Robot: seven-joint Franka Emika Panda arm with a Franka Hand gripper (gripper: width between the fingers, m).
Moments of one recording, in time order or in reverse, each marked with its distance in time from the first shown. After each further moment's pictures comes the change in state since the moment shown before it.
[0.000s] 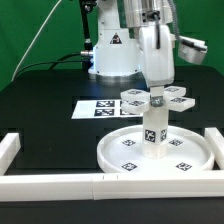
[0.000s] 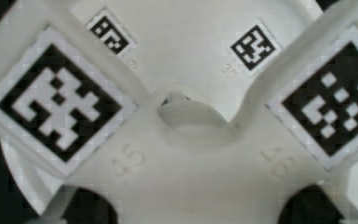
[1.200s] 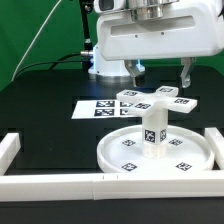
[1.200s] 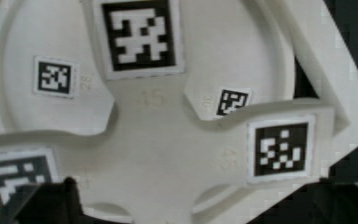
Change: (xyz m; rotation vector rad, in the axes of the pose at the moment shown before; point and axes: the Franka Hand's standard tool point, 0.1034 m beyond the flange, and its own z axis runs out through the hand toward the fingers) arm -0.009 -0.009 -0.026 -0.004 -0.036 -1.147
